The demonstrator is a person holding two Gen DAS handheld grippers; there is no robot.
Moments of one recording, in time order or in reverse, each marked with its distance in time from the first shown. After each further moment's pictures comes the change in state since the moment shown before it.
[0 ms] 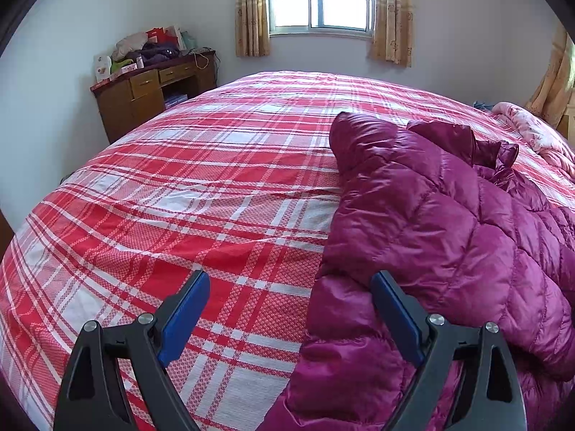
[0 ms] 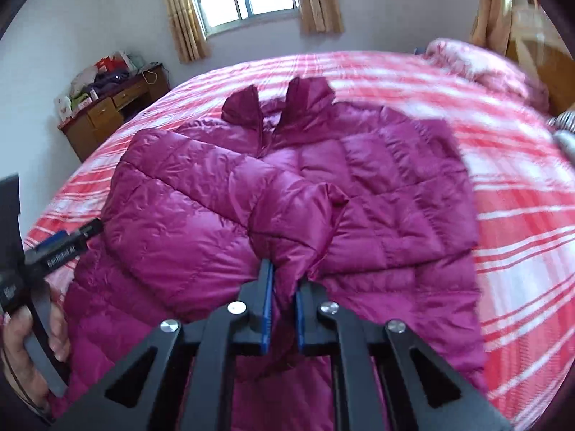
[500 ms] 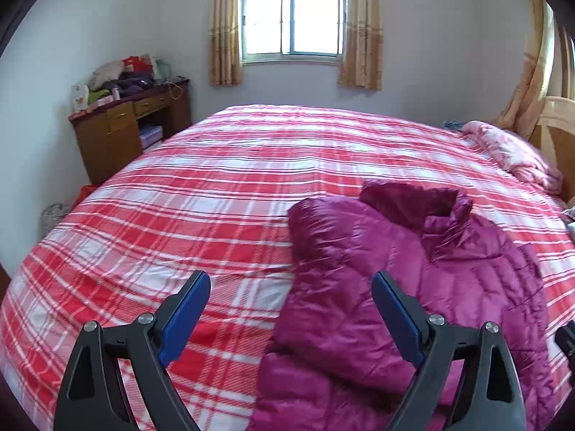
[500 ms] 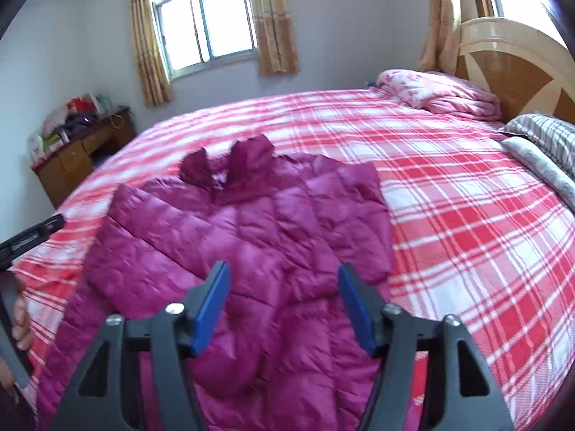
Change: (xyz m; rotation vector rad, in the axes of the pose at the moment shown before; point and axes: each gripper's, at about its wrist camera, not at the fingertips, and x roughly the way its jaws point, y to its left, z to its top) left arm -0.036 -0.034 0.074 0.044 -0.084 -0.145; right arm -0.029 -0.021 0.026 0.102 -0.120 -0.037
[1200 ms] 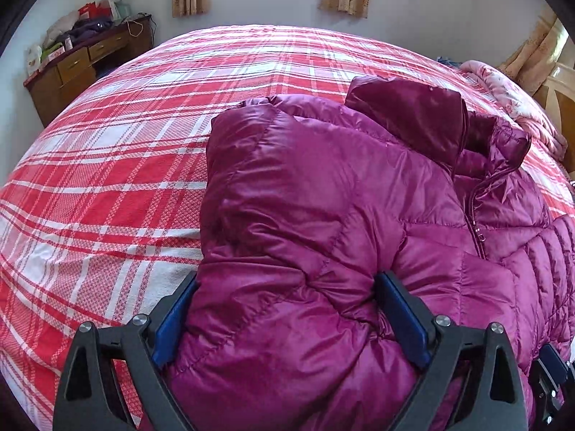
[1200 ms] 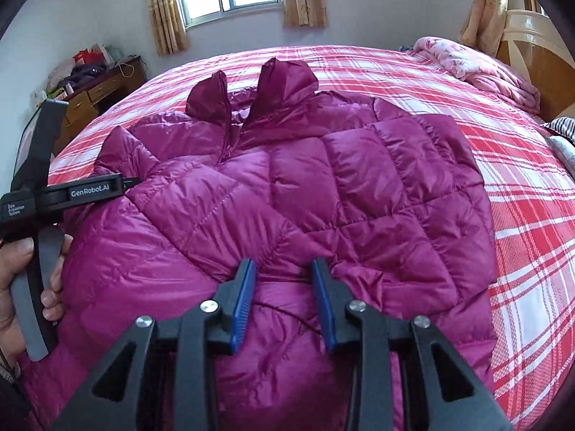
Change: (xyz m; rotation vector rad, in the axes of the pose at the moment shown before) left arm 0.145 -0.034 -0.024 0.031 0.300 -0.041; right arm 0.089 0.020 -0.020 -0.090 0.179 -0.019
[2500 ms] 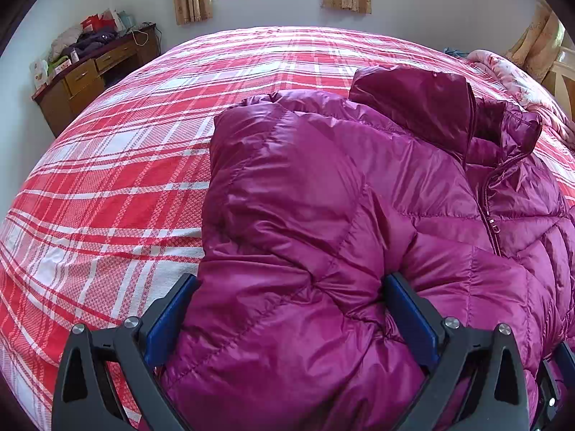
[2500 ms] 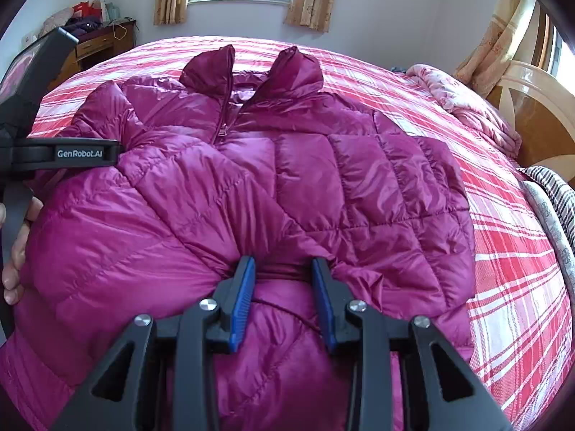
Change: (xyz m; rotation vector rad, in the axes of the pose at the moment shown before) left arm 0.006 -0.007 -0.002 0.028 -0.006 0.073; right arm 0.009 0.028 -0.005 -0.149 0.018 -0.194
